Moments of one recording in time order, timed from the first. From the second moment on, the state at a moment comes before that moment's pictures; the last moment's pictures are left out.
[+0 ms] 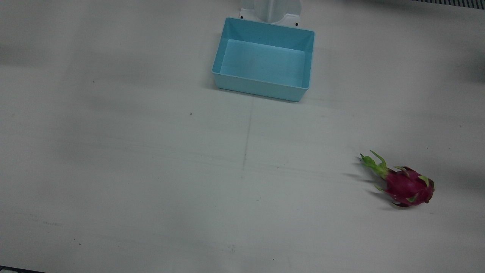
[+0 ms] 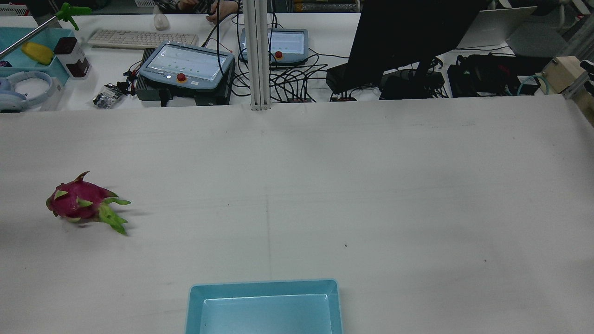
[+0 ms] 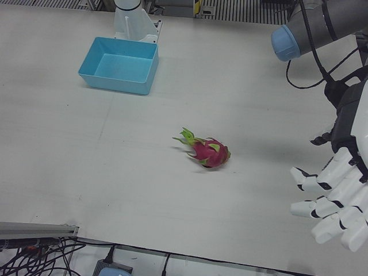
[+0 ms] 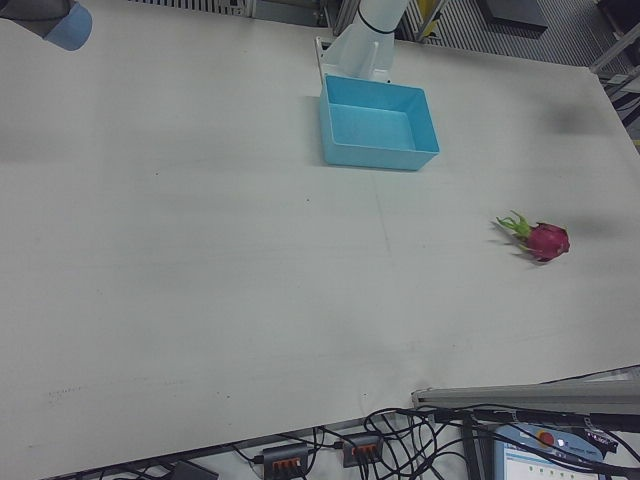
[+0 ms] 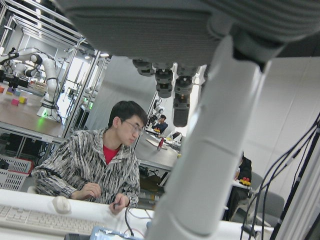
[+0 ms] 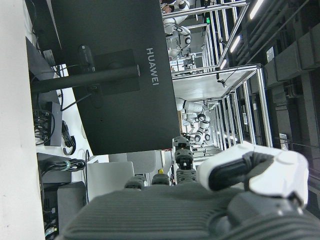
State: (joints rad) left arm -1.51 -1.96 -1.67 0.18 1.88 1.18; right arm 1.46 -1.64 1.69 -3.22 -1.56 0.16
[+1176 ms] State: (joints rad) left arm -1.02 -1.92 -1.69 0.40 1.69 1.49; right arm 1.46 -1.64 1.70 -3.22 -1.56 0.16
